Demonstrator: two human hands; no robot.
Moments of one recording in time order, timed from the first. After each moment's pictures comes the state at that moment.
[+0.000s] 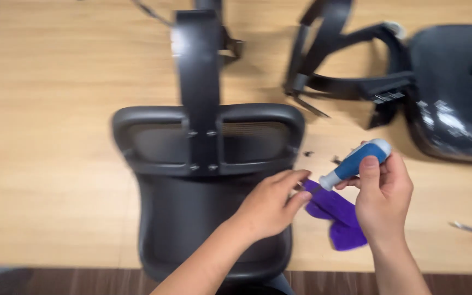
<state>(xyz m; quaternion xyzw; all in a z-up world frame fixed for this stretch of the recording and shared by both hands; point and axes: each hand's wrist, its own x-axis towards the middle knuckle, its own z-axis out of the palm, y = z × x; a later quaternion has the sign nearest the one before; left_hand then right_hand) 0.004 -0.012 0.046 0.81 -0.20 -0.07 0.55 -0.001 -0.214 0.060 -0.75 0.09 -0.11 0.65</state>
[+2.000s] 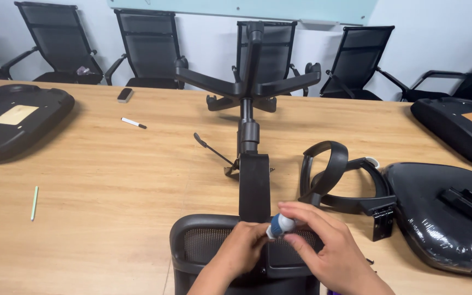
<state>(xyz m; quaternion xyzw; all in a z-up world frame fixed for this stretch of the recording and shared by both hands) 0.098 0.115 0.077 0.82 -0.27 0.02 0.51 0.064 -0.079 0.189 -0.86 -0.28 -0.10 0.41</state>
